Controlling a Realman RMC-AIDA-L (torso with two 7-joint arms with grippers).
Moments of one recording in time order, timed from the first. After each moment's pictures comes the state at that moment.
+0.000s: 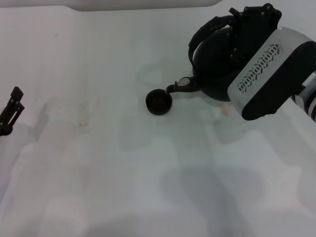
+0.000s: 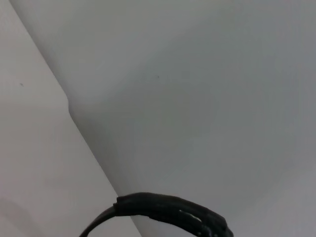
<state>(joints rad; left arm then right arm) -0.11 -2.08 1.46 0.12 -2.83 -1.42 2.73 -0.01 2.02 0.99 1.53 -1.00 -0.19 -2.68</state>
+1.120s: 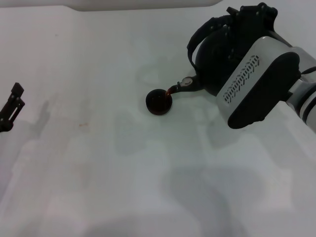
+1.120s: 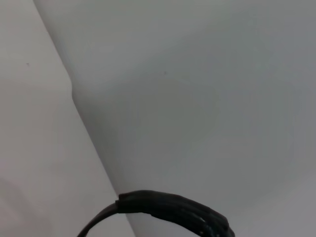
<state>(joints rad) -0.13 -2.08 1.46 0.12 -2.84 -1.41 2.73 0.00 2.02 0.92 1.55 -1.12 -0.31 -2.67</state>
